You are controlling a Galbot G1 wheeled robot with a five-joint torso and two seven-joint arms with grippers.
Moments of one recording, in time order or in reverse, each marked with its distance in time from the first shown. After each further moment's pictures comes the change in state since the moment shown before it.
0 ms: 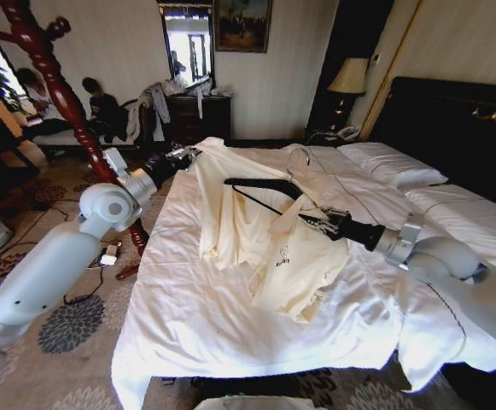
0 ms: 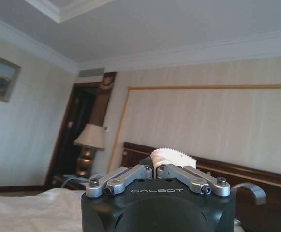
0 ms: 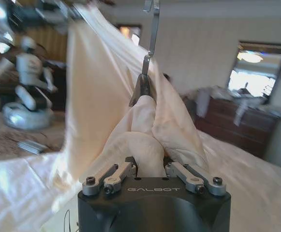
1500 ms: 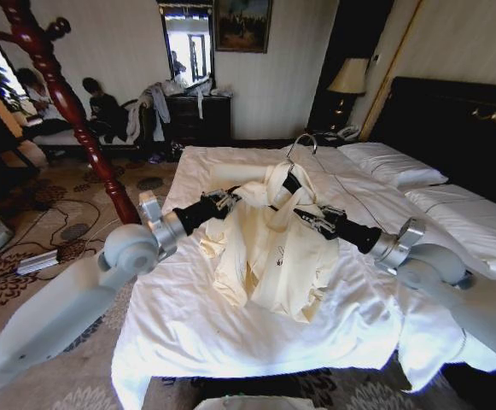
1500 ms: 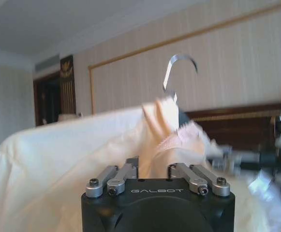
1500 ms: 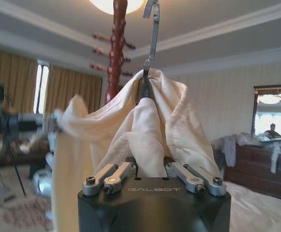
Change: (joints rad) left arm 0.232 0.031 0.053 -0.299 0.446 -0.030 -0.042; right arm 0.038 0.030 -0.022 0.026 0.213 0.208 -0.121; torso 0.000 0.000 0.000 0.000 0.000
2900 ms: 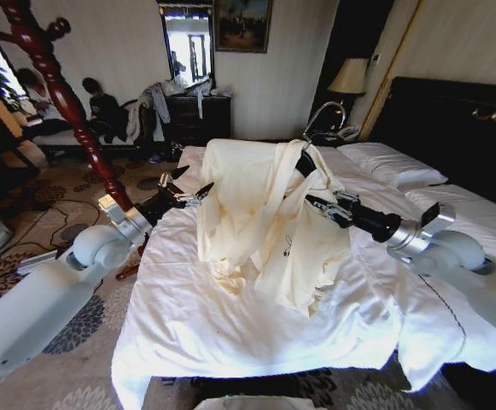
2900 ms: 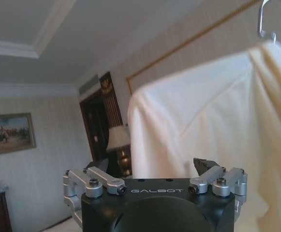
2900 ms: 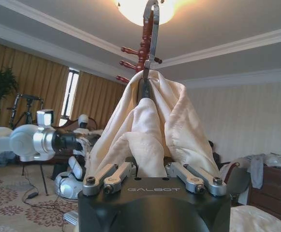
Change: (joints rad) left arm 0.069 0.090 -0.133 0.259 0.113 -0.222 0.140; right arm 0.024 -0.063 0.024 -0.018 0.040 0.055 -0.134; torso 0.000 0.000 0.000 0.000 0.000
